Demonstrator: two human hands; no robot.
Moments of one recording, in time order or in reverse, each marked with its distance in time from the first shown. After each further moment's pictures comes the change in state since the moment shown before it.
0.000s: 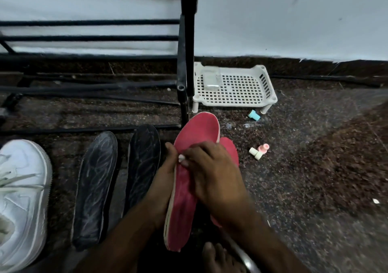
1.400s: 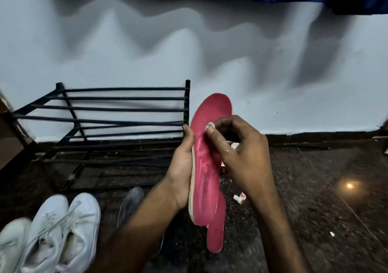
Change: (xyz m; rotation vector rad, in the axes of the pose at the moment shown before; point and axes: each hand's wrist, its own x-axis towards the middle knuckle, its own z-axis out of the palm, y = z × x) left_hand -0.175 0.015 0.222 0.332 -0.332 0.173; right_hand 0.020 -0.164 -0.251 0.391 0.441 0.038
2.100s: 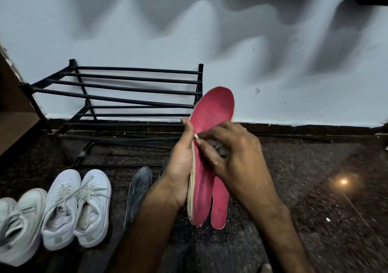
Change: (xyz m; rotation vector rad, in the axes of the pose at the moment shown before) left_hand -0.057 -0.006 -0.021 -0.042 0.011 0.062; right_hand -0.047 -0.029 0.026 -0.321 -0.194 -0.244
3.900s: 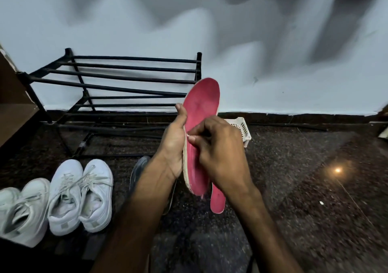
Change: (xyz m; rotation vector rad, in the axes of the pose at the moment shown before) left_hand 0.003 0.015 0.004 0.001 0.194 0.061; right_hand -0.007 -0.018 0.024 0.039 -0.020 0.180
